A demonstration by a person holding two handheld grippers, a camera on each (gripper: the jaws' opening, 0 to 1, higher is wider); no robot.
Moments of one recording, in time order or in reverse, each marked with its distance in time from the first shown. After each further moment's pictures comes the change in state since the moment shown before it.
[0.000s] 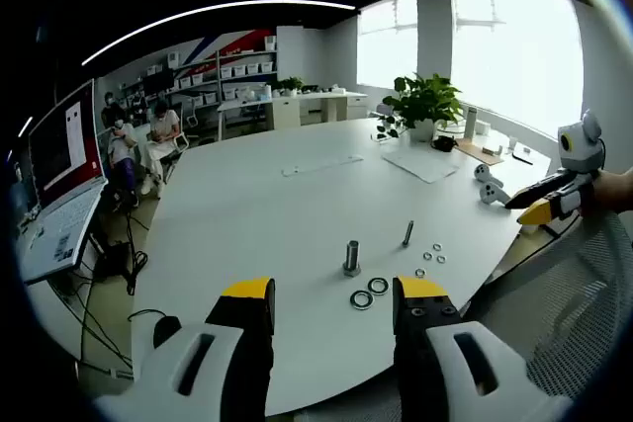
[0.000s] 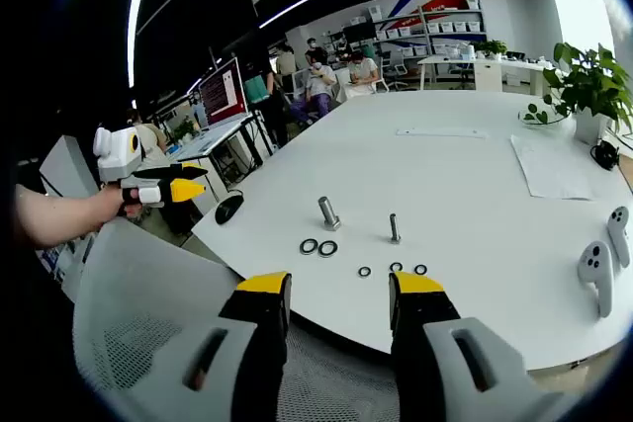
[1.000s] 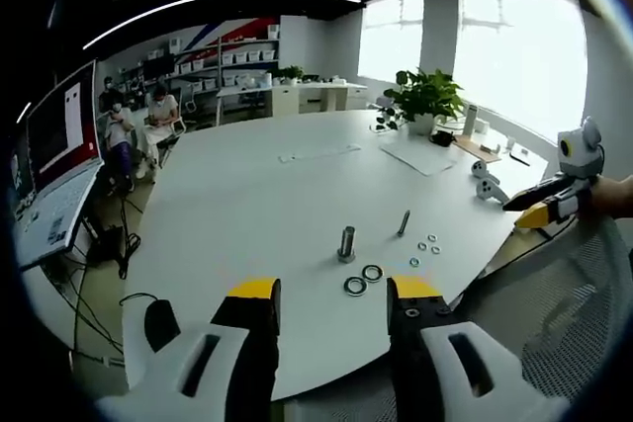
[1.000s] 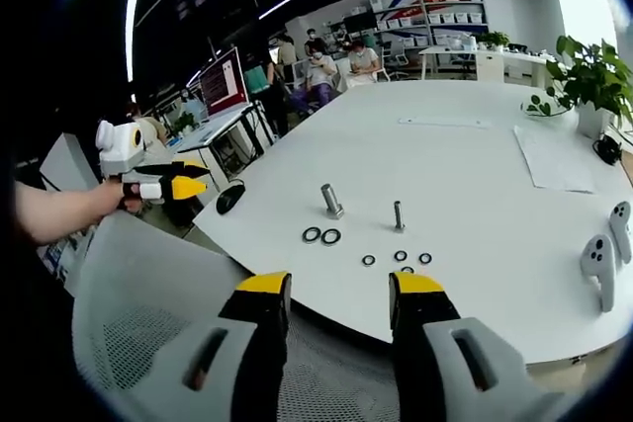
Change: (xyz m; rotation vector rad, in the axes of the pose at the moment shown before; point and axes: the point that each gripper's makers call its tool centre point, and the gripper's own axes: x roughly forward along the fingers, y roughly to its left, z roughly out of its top) left arm 0.003 -0.004 -0.022 0.000 0.098 -0.046; right arm 0.003 0.007 -0.010 -0.004 0.046 0.012
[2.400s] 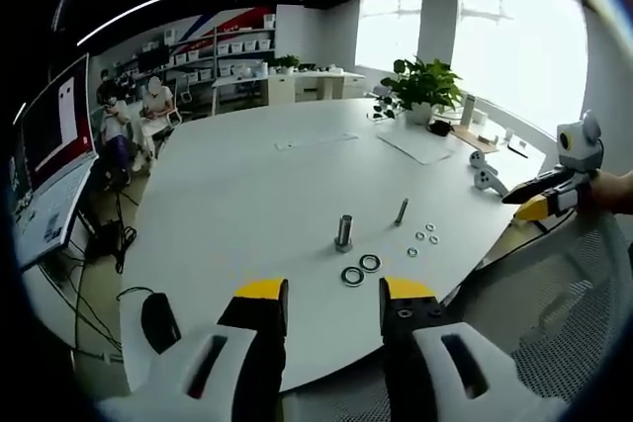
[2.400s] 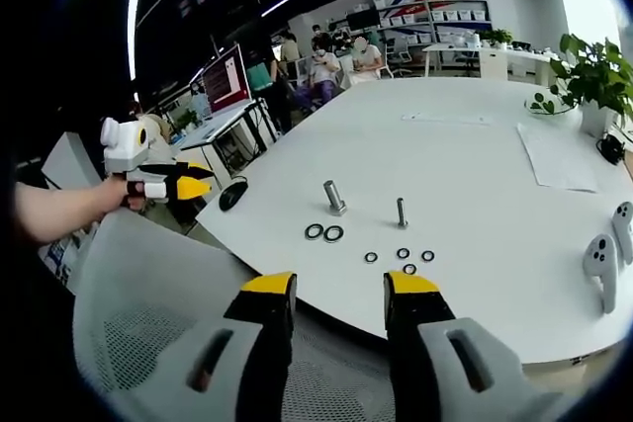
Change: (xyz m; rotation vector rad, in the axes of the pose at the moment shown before) left arm 0.004 0.000 -0.009 -0.002 0.049 -0.010; right arm 0.001 0.000 -0.003 0.000 0.017 0.014
